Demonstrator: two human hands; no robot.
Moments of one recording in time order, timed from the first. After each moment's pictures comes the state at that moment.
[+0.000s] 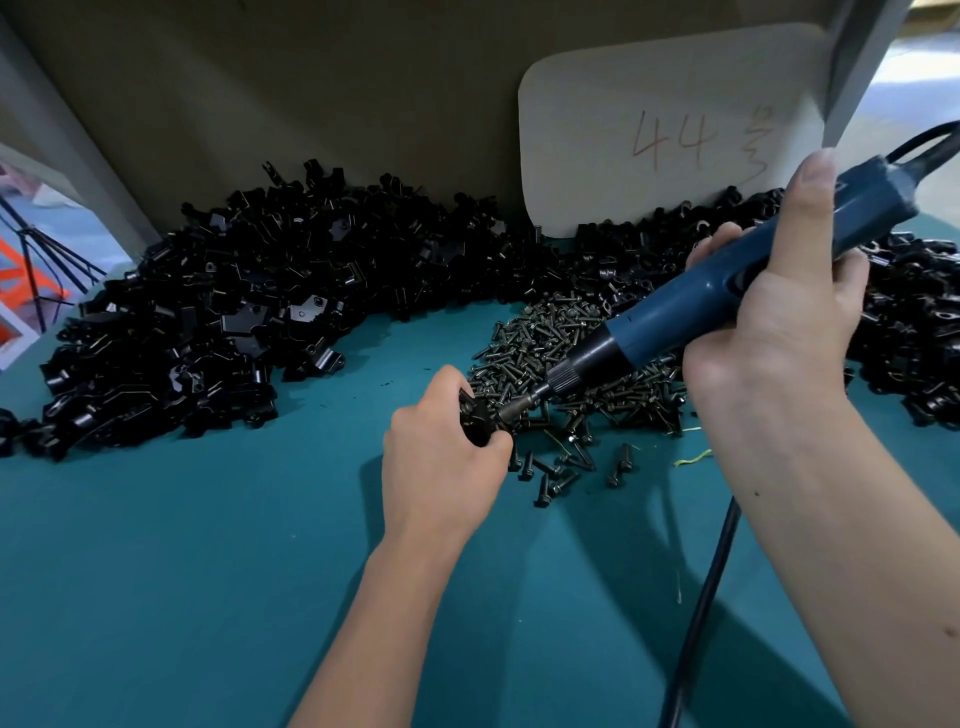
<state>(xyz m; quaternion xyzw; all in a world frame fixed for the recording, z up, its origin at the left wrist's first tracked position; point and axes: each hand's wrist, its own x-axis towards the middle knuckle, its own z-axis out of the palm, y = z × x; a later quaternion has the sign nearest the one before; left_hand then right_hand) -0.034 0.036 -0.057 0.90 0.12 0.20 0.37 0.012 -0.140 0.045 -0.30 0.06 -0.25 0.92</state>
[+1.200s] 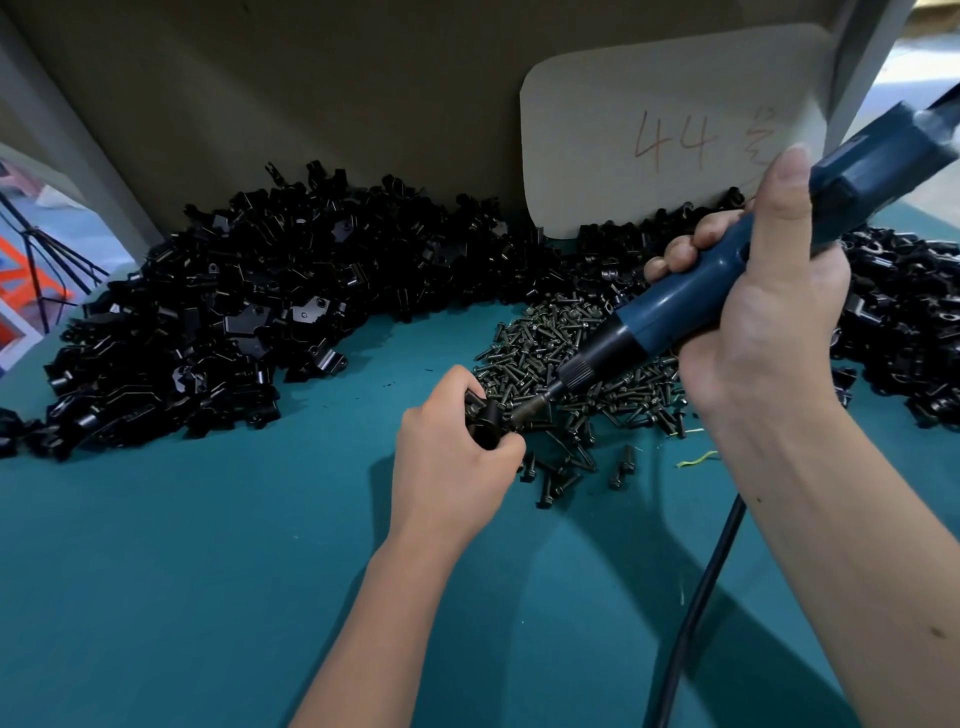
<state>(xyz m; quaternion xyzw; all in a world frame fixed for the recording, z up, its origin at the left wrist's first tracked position) -0.037 0.036 -0.055 0.88 0.07 0.18 0.44 0.023 -0.143 0.043 -0.41 -0.05 -0.20 0.89</state>
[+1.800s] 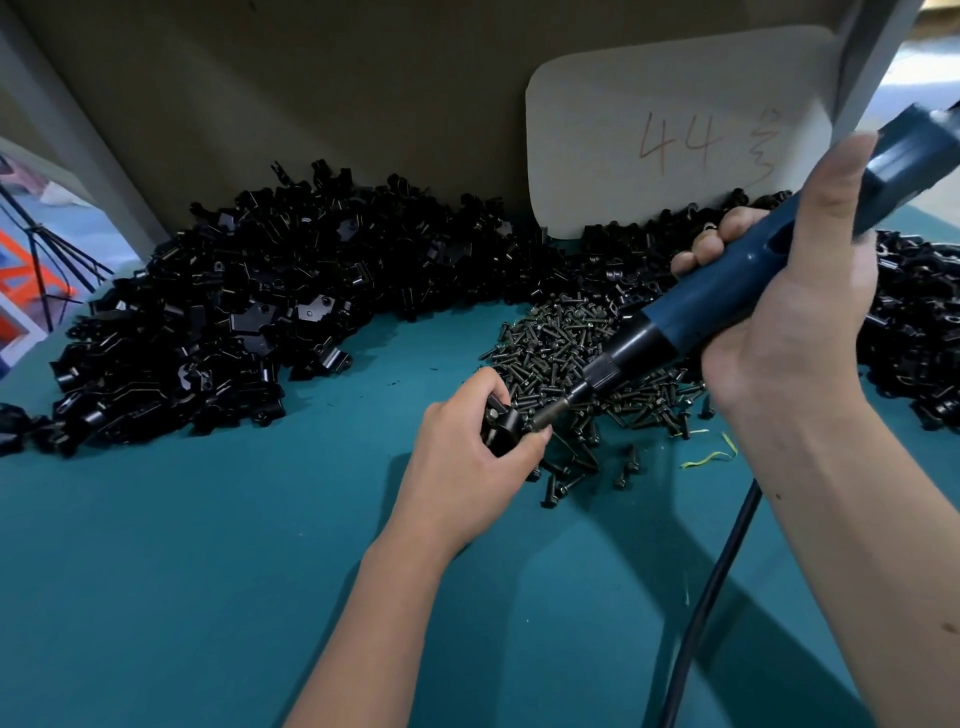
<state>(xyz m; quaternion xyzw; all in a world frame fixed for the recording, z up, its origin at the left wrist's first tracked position) -0.040 0.039 -0.048 0.87 -0.03 0.13 0.48 0.026 -0.152 0.043 -0.40 -0.05 -0.21 0.89</state>
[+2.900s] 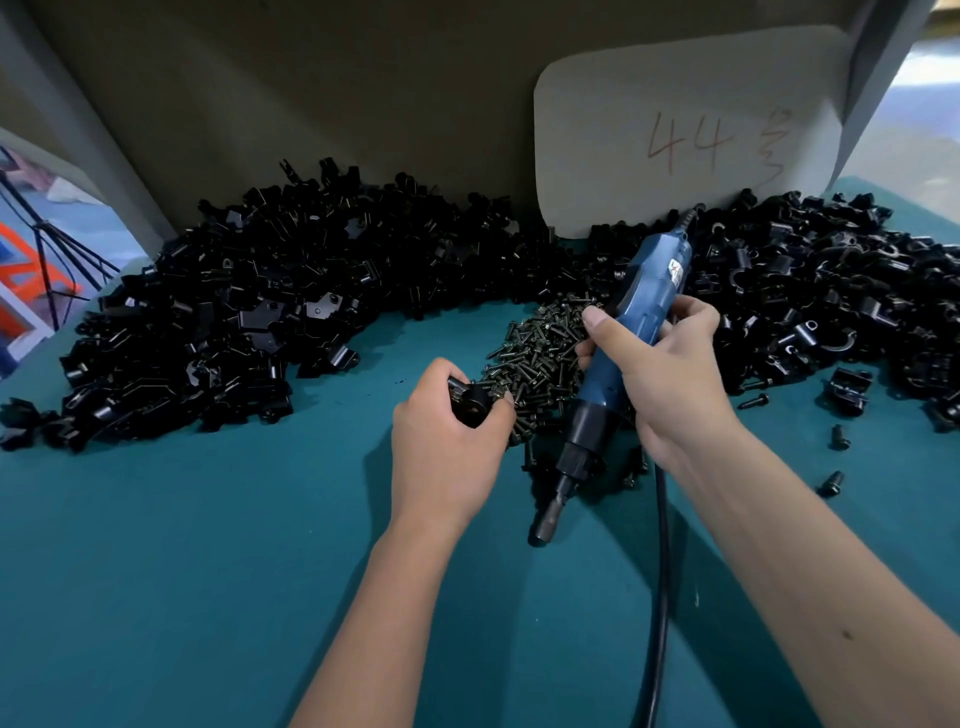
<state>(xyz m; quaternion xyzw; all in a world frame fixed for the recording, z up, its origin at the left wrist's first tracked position) -0.026 0.046 -0.058 0.83 0.10 0.25 0.49 0.035 -0.121 -0.019 -0.59 0.01 -0.06 0.81</state>
